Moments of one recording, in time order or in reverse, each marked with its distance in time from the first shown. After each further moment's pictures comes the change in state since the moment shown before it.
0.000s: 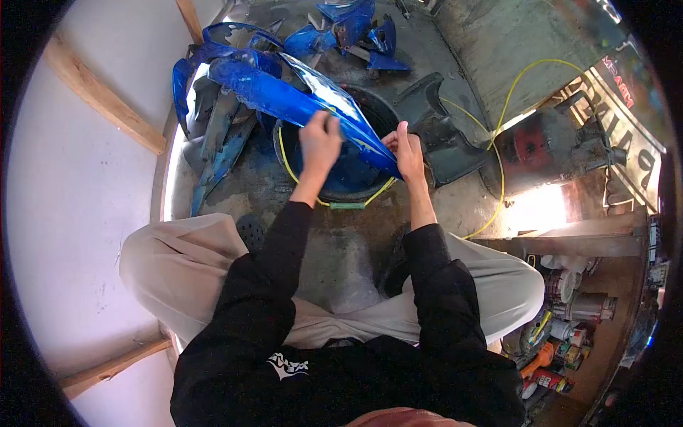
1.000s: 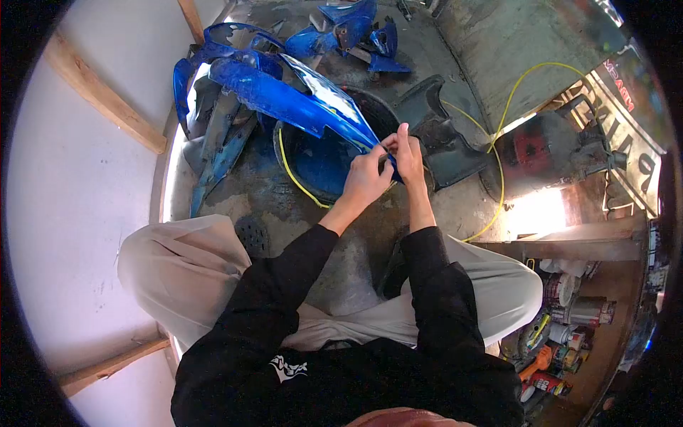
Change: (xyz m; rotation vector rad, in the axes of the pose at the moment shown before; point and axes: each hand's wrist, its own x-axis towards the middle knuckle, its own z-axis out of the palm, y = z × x) left_hand -0.067 0.039 0.048 -0.095 -0.260 0.128; right_hand 0.007 0.009 -0.001 -0.047 -0.021 0.038
